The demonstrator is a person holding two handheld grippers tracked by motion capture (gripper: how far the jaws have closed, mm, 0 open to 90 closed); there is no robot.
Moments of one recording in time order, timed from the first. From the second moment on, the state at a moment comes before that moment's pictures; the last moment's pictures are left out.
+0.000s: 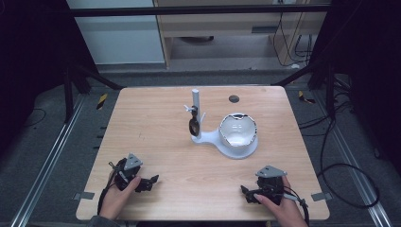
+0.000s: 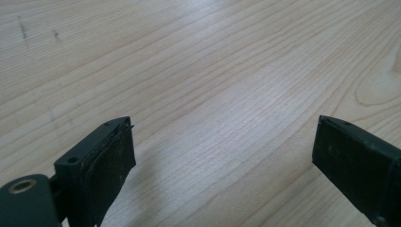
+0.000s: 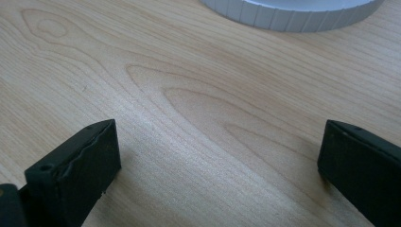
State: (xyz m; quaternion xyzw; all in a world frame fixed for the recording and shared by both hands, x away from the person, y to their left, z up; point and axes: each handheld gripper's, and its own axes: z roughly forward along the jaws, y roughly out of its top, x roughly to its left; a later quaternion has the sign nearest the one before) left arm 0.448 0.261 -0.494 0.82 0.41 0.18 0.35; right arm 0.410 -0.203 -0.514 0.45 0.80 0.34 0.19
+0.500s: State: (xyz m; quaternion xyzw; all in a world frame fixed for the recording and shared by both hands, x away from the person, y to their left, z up) left arm 0.461 0.285 -0.504 0.80 0.45 0.19 0.34; right arm 0.410 -0.203 -0.514 0.45 0.80 0.34 0.19
